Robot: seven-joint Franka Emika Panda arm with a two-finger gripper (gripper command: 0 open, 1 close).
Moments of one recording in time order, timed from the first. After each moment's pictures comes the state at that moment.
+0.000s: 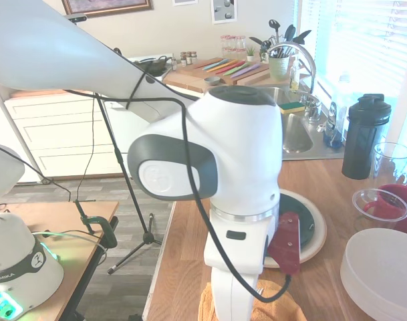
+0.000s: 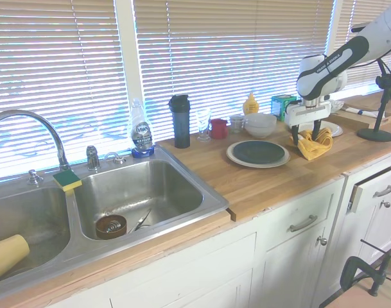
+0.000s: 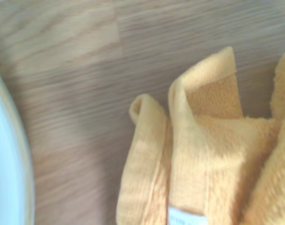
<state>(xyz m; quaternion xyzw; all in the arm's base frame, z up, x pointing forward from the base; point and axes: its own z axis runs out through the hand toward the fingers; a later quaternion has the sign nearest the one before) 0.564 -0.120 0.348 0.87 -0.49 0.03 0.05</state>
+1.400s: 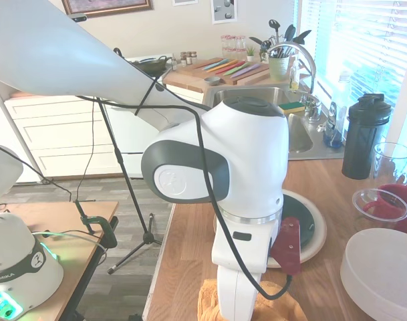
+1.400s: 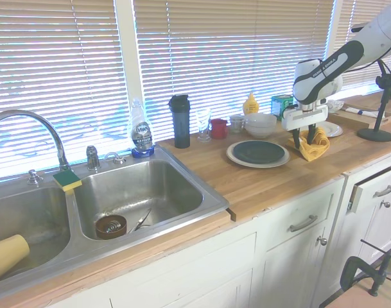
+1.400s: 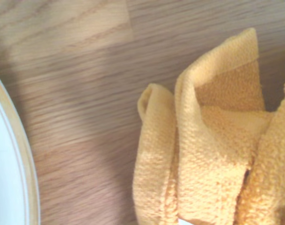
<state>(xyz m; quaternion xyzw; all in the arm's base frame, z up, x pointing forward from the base) 0.566 -0.106 0.335 0.87 -0.49 0.02 0.06</state>
